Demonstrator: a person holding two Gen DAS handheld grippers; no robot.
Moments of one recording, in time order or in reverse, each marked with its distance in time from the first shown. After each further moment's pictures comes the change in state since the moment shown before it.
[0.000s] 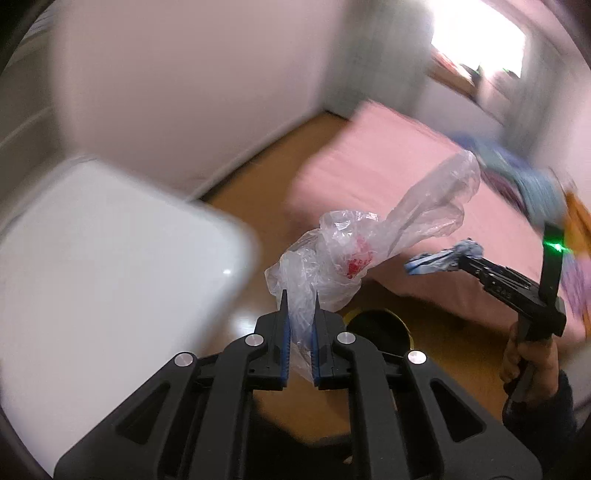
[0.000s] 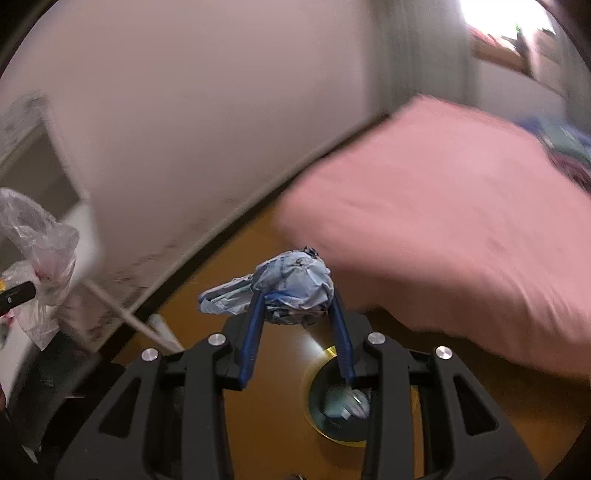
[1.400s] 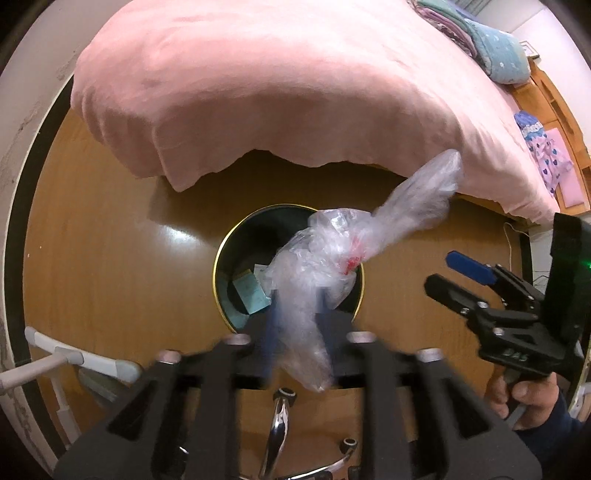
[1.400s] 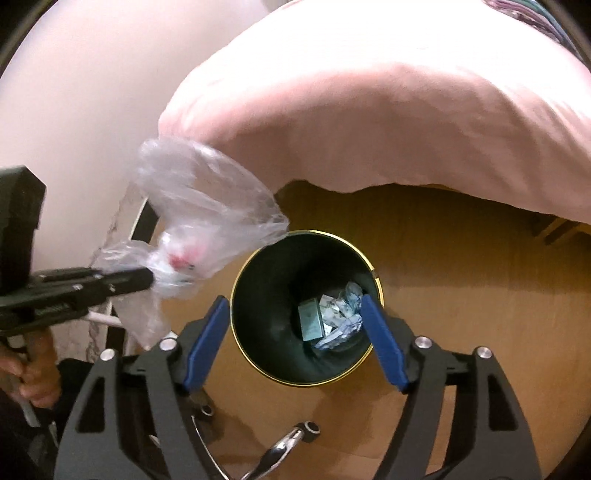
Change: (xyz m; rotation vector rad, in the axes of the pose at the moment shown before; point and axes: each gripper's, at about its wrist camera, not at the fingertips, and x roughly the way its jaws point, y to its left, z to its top) left arm 0.313 -0.160 -0.017 0.230 0.570 -0.254; right arm 0.104 -0.166 -0.112 0.373 0.289 -0.014
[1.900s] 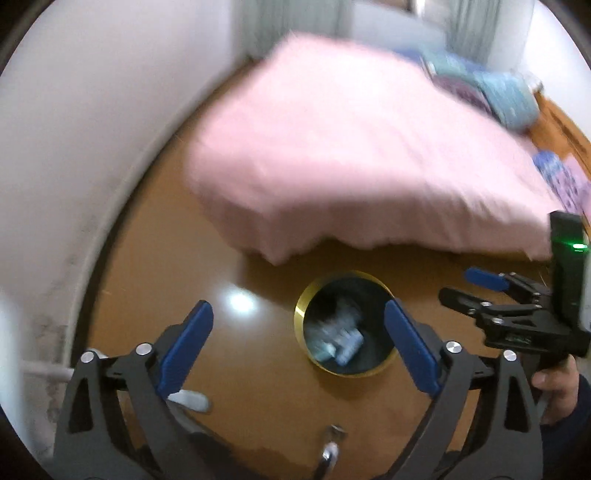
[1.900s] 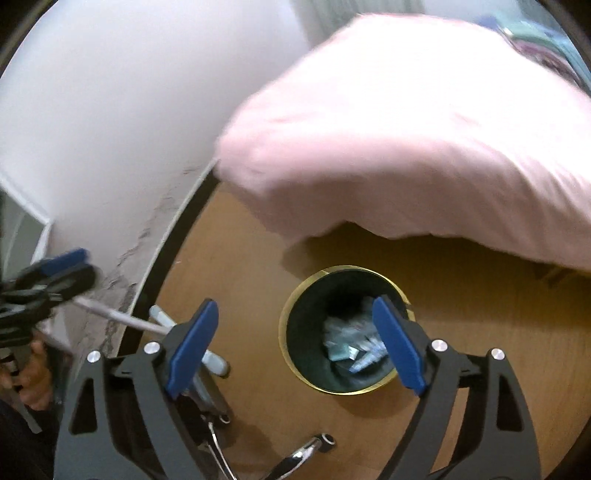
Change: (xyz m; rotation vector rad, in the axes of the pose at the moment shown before) left arm -0.205 0.016 -0.085 -0.008 -0.427 0.265; right arm -0.071 0.093 0.008 -0.143 -0.102 0.065
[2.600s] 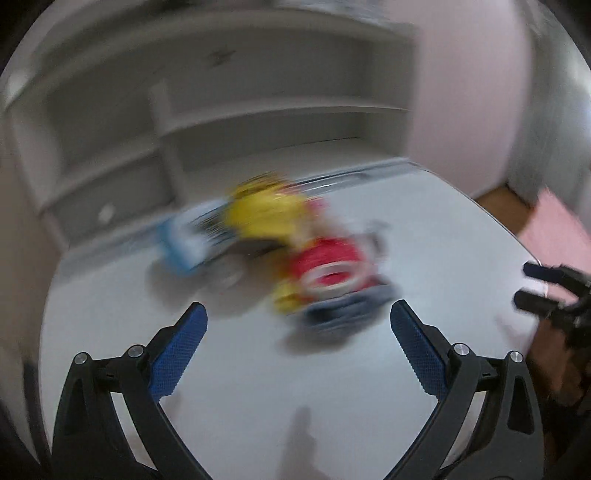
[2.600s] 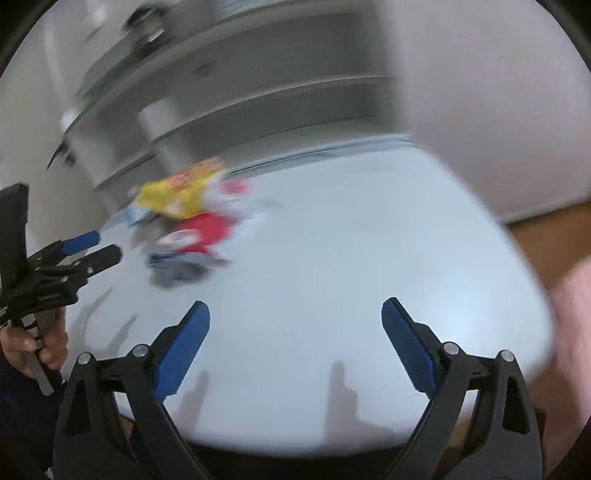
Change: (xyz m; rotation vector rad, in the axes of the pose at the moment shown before) left arm -0.362 0.309 -0.319 -0.781 -0.219 0.673; right arm -0.033 0.542 -0.122 -0.934 0.127 0.550
